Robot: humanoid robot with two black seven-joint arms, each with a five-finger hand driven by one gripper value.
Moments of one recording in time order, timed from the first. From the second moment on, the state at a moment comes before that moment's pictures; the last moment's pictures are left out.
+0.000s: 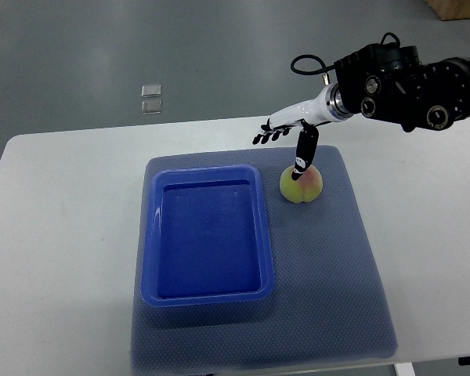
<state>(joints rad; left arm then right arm) -0.01 0.00 -0.09 -0.23 0.00 0.02 0.18 1.61 -0.28 -0.57 0.96 -0.69 0.33 0.12</state>
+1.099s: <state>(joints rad) -0.01 0.00 -0.09 -0.23 0.00 0.02 0.18 1.40 -0.29 -0.58 0.93 -0.68 0.08 0.08</state>
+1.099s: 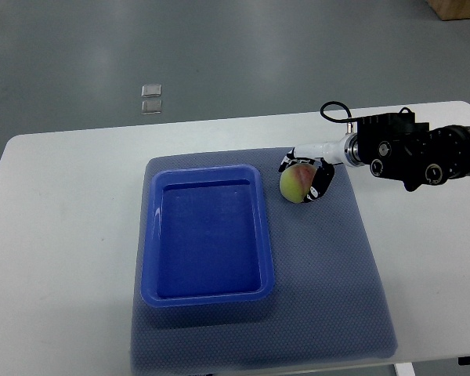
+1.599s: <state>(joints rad) -0.01 0.00 -0.09 -0.23 0.00 0.02 0.18 1.53 -0.40 -0.56 0.97 -0.68 0.22 0.09</state>
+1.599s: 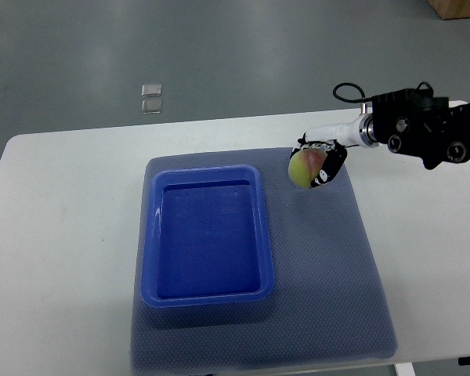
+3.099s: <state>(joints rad) -0.01 0.00 -0.09 -0.25 0.00 0.02 0.18 1.60 0.00 -0.53 0.92 -0.52 0.23 0.09</state>
